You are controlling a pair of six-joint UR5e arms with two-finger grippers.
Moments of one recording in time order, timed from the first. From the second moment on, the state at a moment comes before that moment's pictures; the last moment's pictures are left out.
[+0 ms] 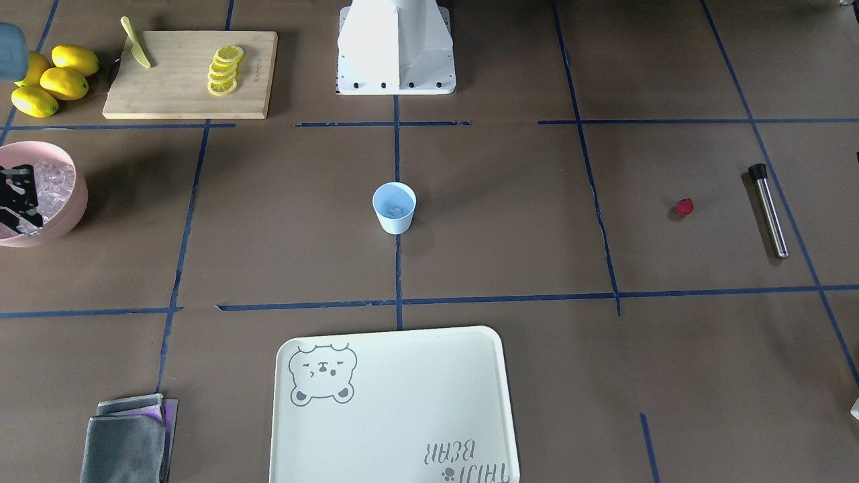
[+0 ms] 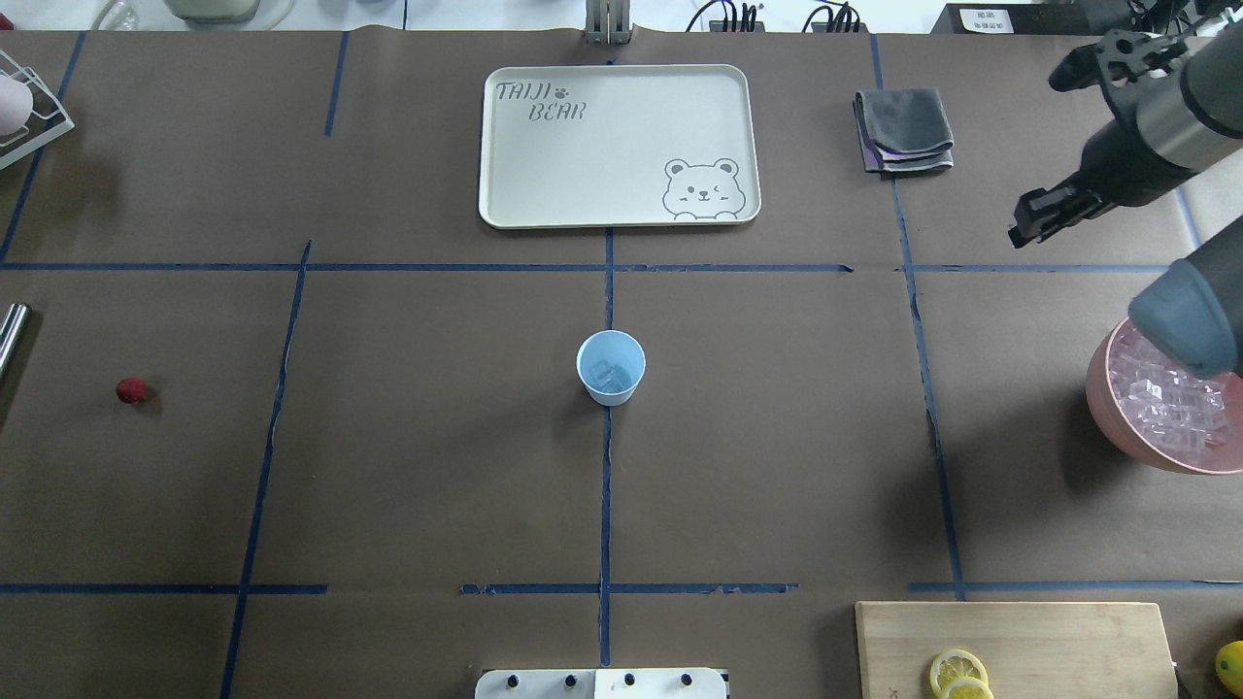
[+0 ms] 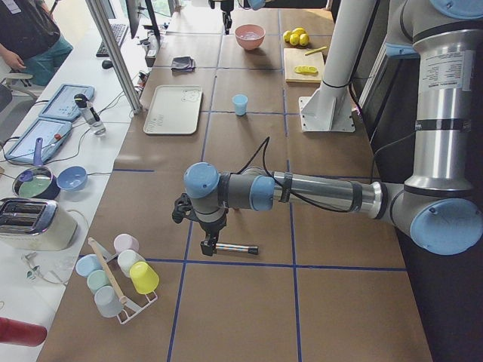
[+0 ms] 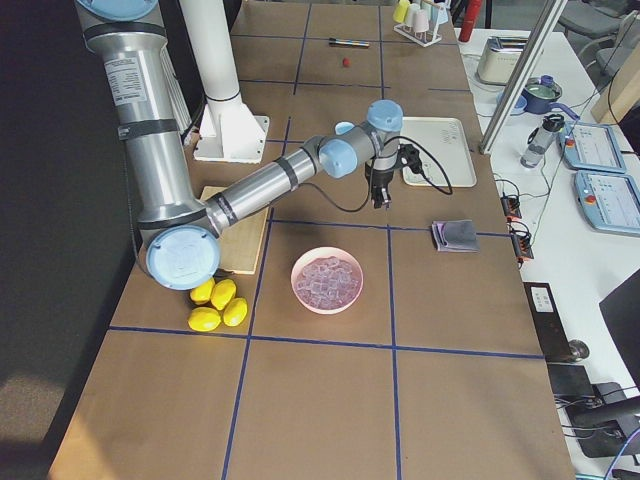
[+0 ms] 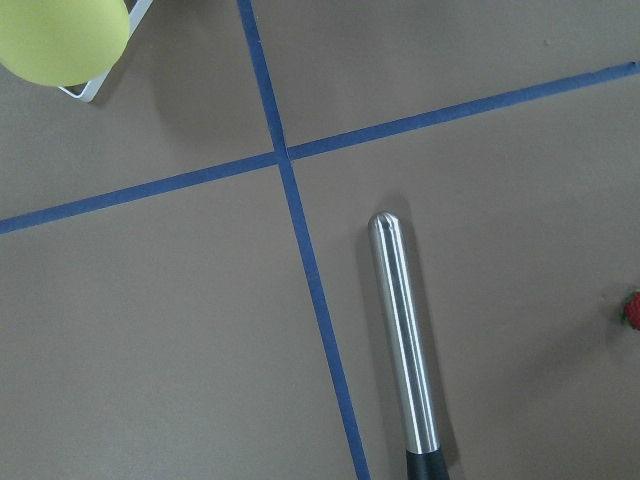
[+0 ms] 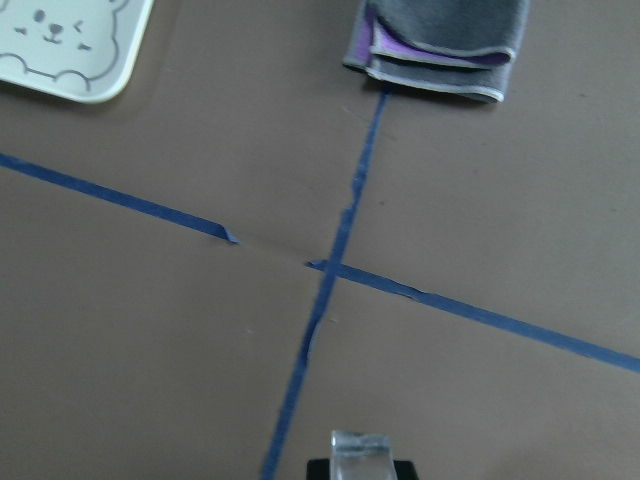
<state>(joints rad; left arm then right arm) -1.50 -1.53 -1.72 -1.50 -2.35 0.18 1.05 -1.28 1.89 -1.61 2.23 0.49</state>
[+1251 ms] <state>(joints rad) -1.50 -1.54 -1.72 -1.50 -2.35 0.18 0.58 -0.73 1.67 -1.75 1.89 1.16</state>
